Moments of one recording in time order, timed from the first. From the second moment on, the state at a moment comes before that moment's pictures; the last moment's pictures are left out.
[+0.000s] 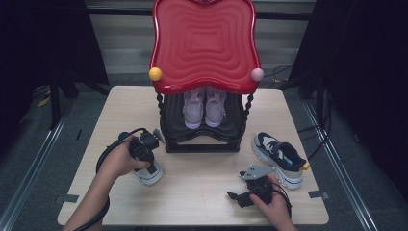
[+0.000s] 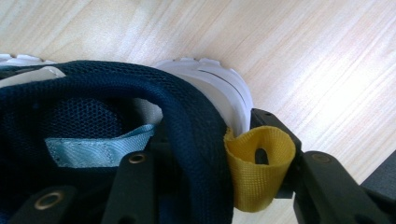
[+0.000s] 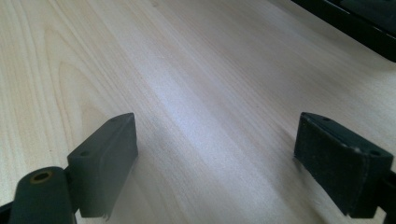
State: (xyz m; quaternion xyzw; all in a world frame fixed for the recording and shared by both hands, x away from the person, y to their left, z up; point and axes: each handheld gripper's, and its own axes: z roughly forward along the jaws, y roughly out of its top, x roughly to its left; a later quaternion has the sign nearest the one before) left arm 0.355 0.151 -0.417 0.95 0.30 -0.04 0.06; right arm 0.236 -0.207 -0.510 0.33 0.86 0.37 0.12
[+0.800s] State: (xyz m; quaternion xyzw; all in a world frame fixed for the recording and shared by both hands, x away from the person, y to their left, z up) left arm 0.359 0.149 -0.419 0.95 0.30 -0.06 0.04; right arm 0.236 -0.207 -0.510 0.33 0.86 0.37 0.12
